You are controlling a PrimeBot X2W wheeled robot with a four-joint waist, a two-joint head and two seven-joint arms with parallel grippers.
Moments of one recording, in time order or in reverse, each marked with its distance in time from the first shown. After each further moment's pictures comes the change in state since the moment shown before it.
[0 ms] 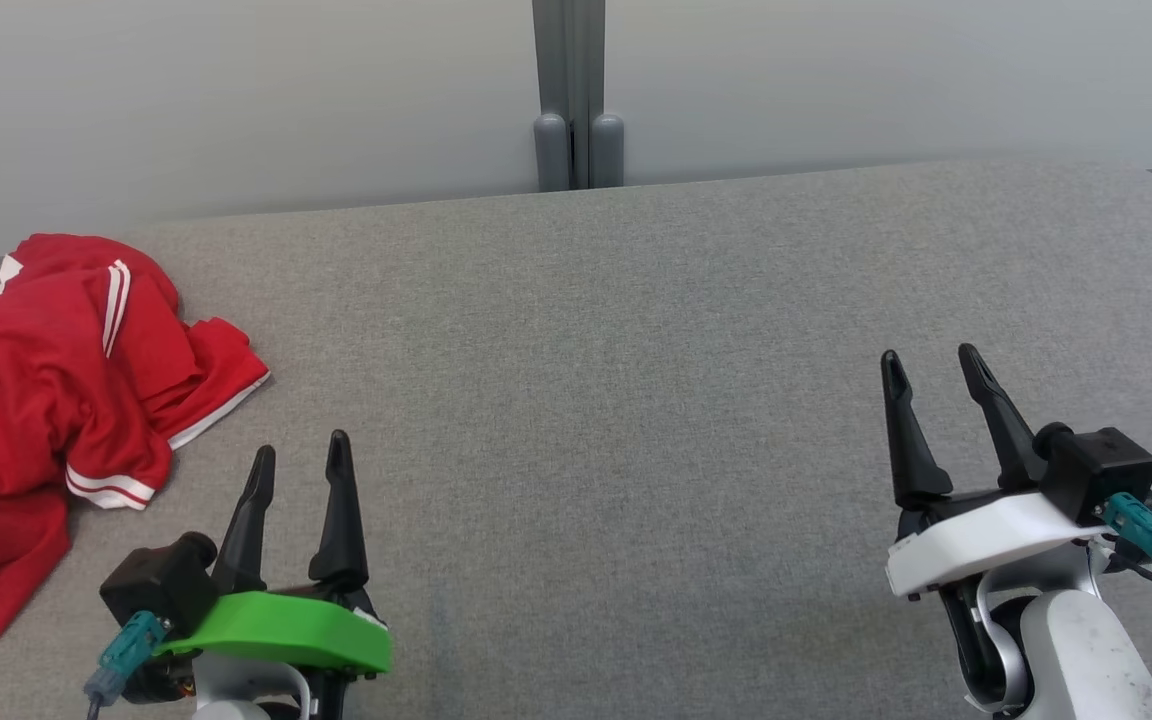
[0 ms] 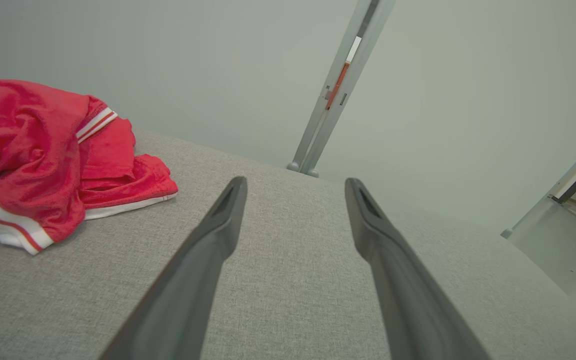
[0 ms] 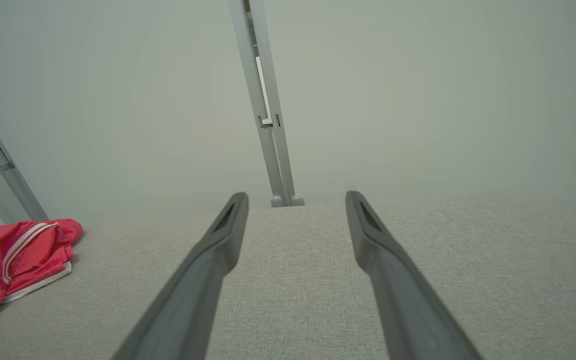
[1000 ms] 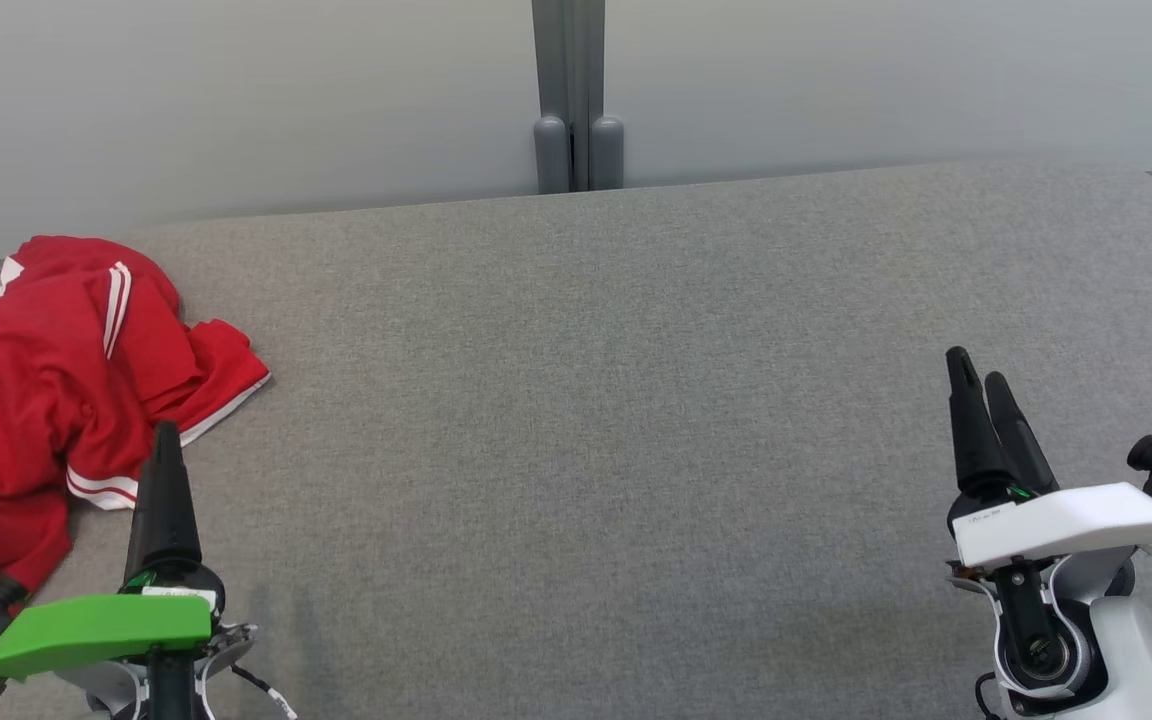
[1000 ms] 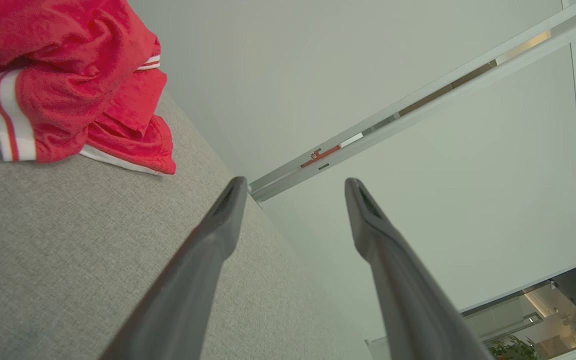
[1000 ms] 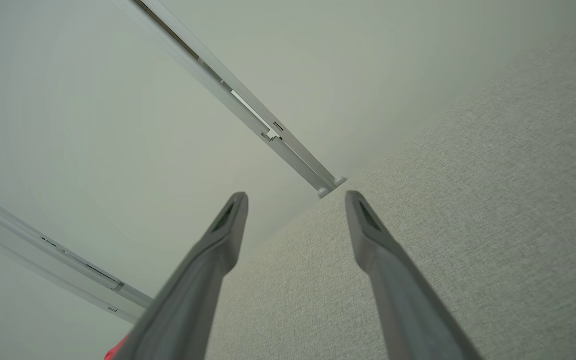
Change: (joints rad) left arm -0.028 -0.018 0.250 0.047 -0.663 -0.131 0.089; right arm 0.002 0.003 -0.069 0.024 0.626 0.000 0.092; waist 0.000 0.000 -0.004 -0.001
